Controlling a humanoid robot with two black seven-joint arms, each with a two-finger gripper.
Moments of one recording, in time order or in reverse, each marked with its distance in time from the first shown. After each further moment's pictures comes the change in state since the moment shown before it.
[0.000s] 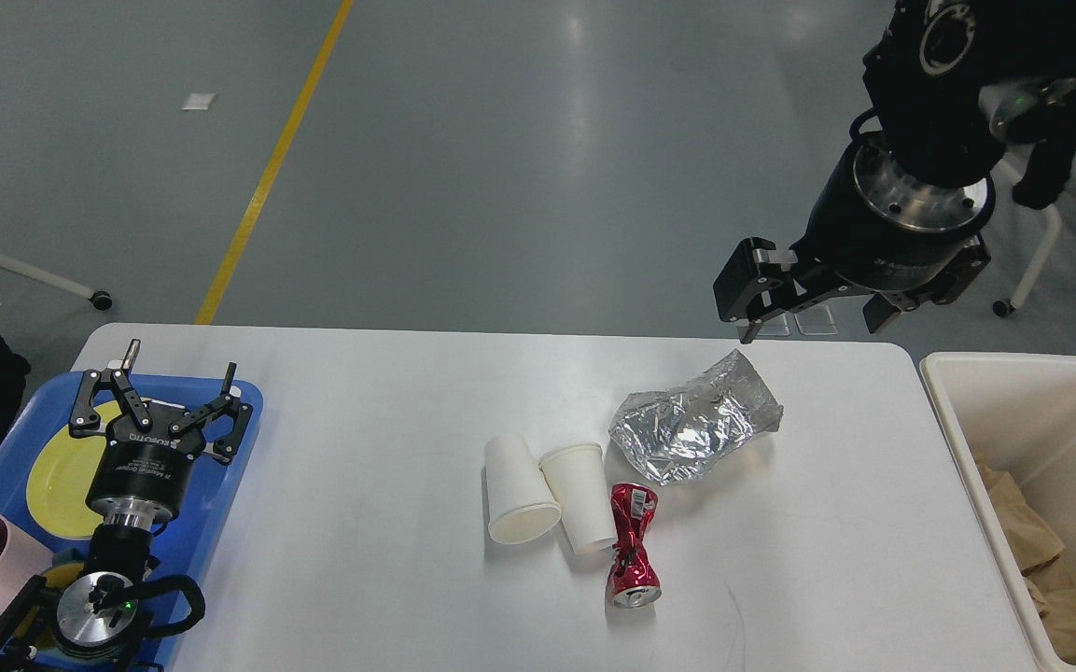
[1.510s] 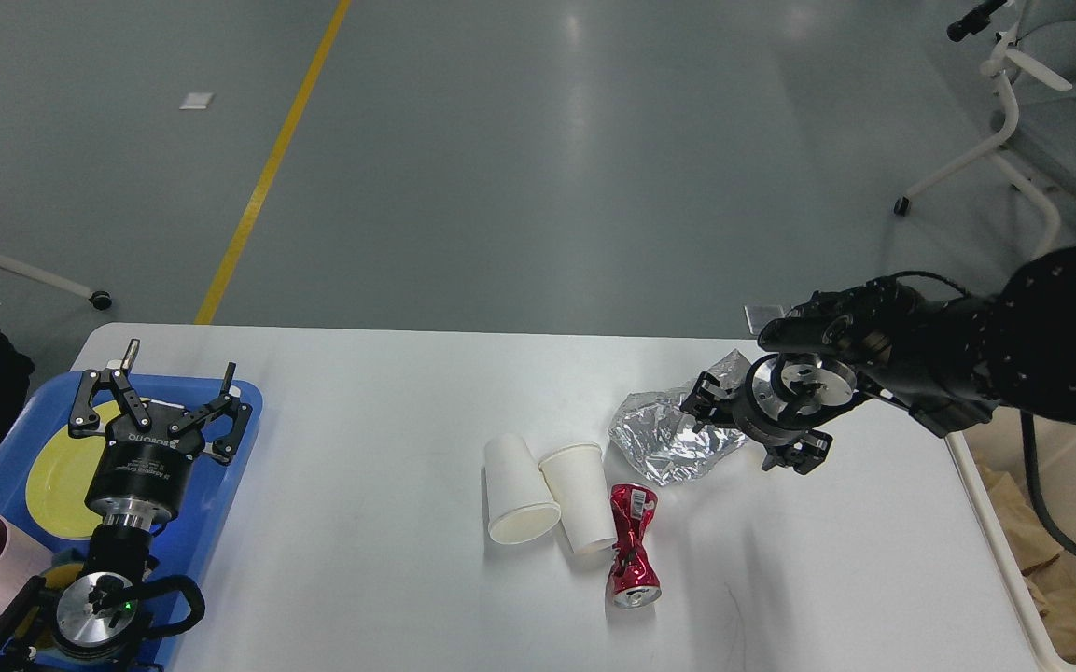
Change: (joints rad) left arm 0.000 0.000 -0.002 0.000 0.000 0.000 0.000; right arm -1.084 0.149 0.098 -0.727 0.275 -0.466 -0.013
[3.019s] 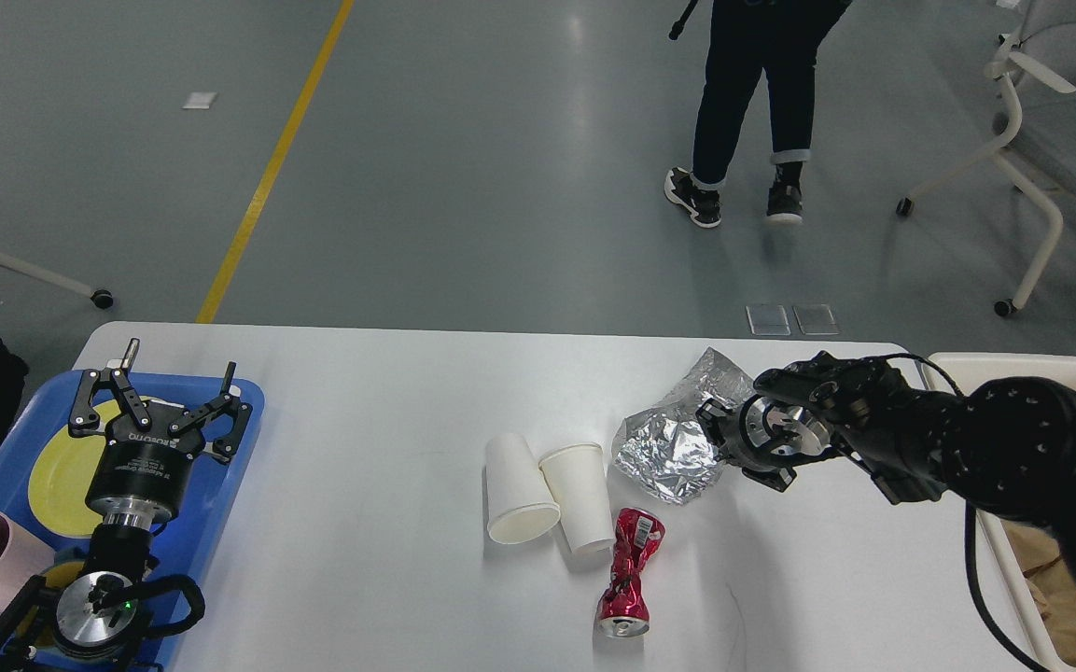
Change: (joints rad) left arm 0.000 0.000 0.000 -0.001 0.000 0.000 0.000; right arm -0.275 0.025 0.169 -0.296 0.007 -0.093 -0.022
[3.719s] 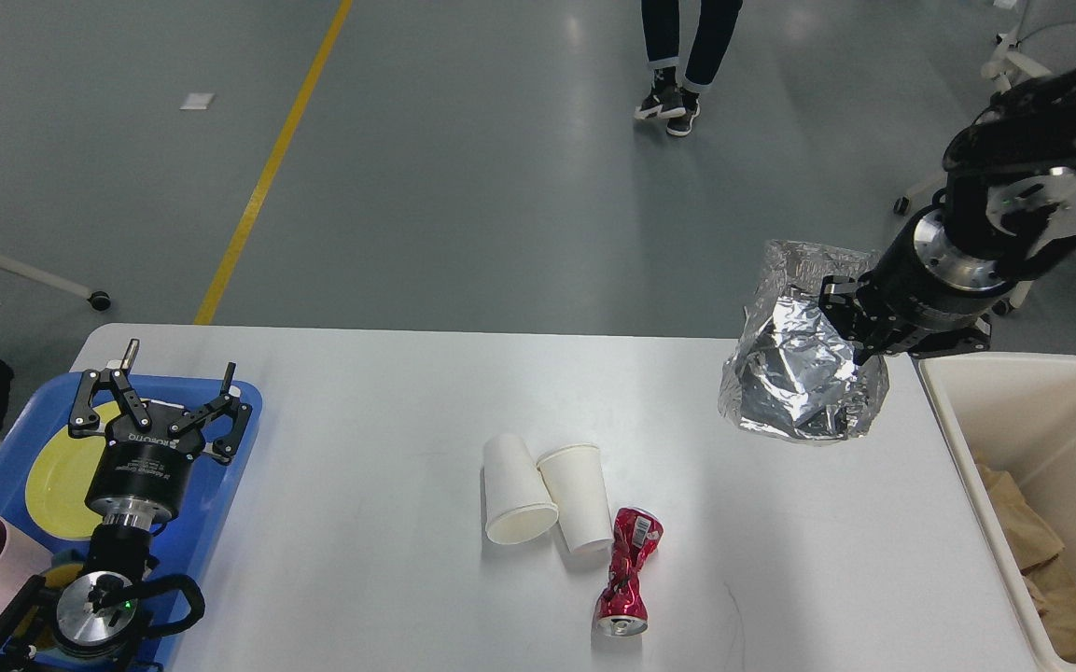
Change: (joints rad) left arm 0.000 0.000 0.000 0.000 -0.001 0.000 0.001; right arm 1.077 -0.232 -0.469 0.895 -0.158 0.405 0.118
